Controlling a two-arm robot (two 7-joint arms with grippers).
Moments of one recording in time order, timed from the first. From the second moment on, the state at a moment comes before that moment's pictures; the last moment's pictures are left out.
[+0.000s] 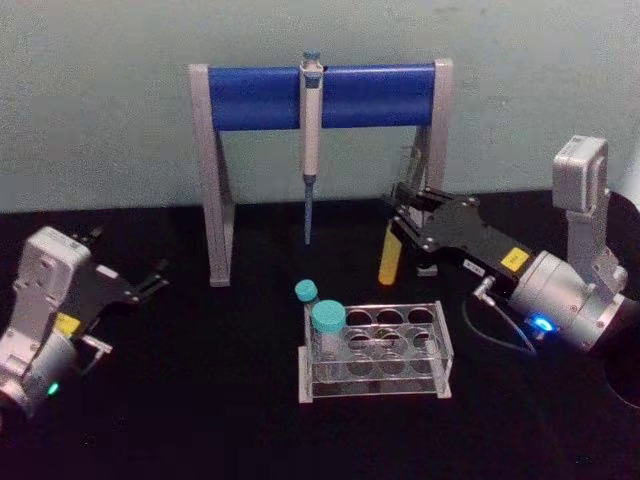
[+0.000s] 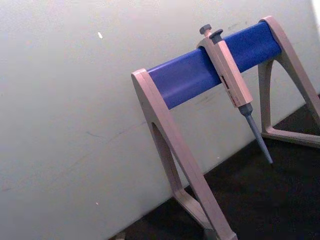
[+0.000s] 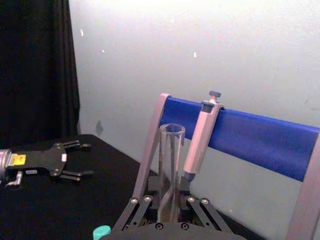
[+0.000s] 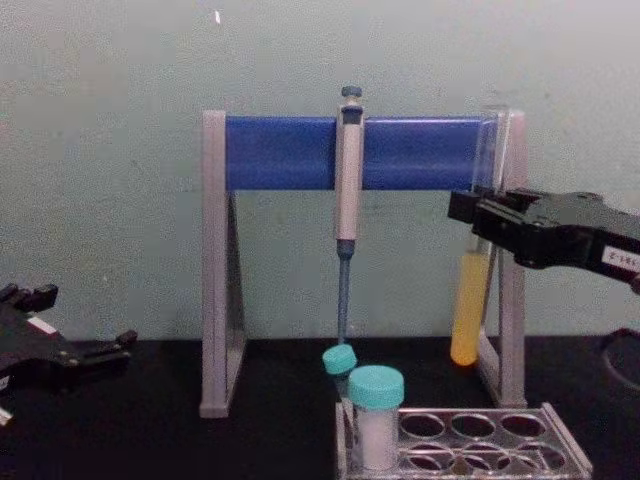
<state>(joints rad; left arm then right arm) -0.20 0.60 0.45 -1.41 -0.25 -0.12 0.03 0.31 0.44 -0.38 -1.46 0.50 -0.11 0.55</state>
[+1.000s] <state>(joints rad) -0.20 0.60 0.45 -1.41 -0.25 -0.12 0.03 0.27 0.46 -0.37 -1.50 0.50 -0.10 0.54</state>
